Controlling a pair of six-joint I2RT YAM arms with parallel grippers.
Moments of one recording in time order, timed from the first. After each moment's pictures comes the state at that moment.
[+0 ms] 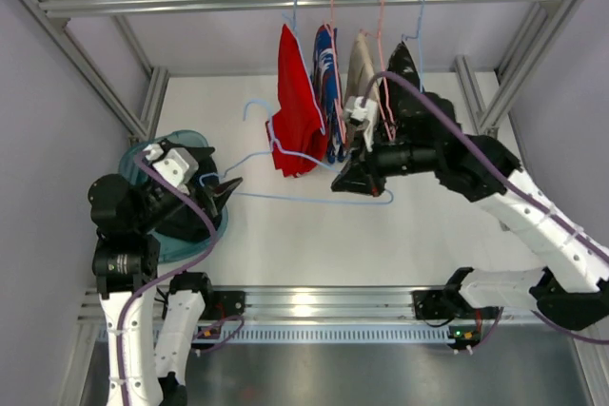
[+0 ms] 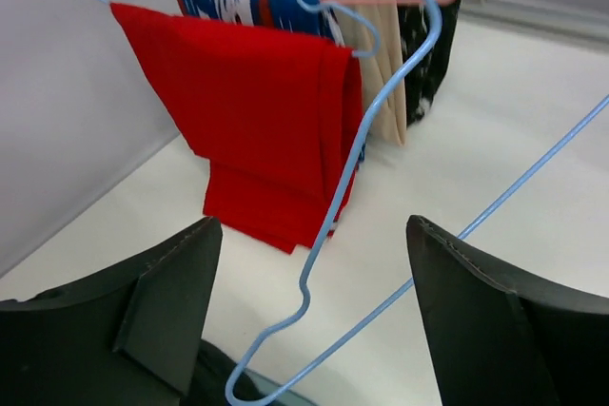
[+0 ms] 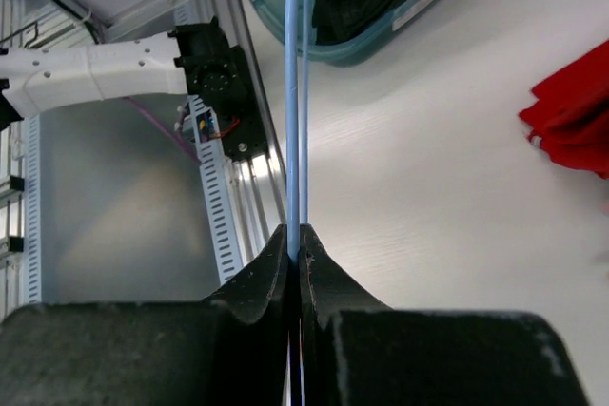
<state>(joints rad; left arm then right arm) 0.07 0.55 0.99 -0.52 0.88 0.30 0.85 1.22 1.51 -0.80 -0.55 0.06</state>
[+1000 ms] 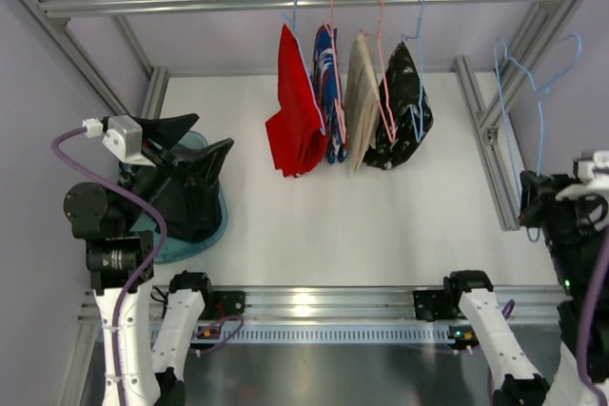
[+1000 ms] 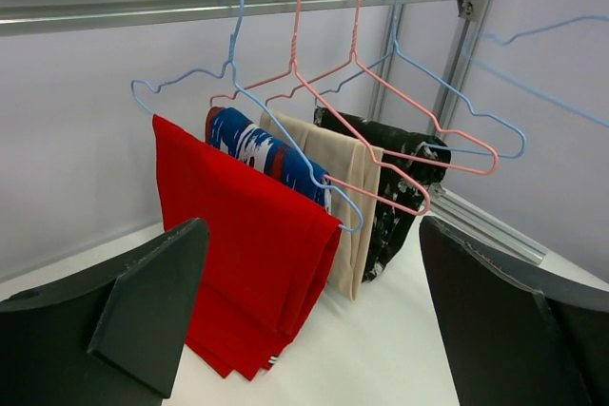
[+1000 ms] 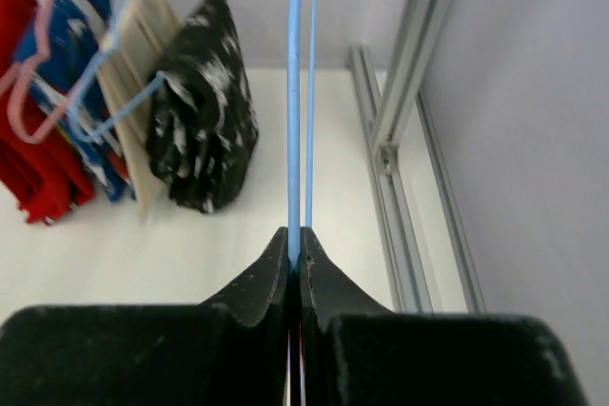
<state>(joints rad) 0.07 0.59 1.08 -0.09 0.73 -0.37 0.02 0.51 1.54 -1.07 0.03 -0.03</state>
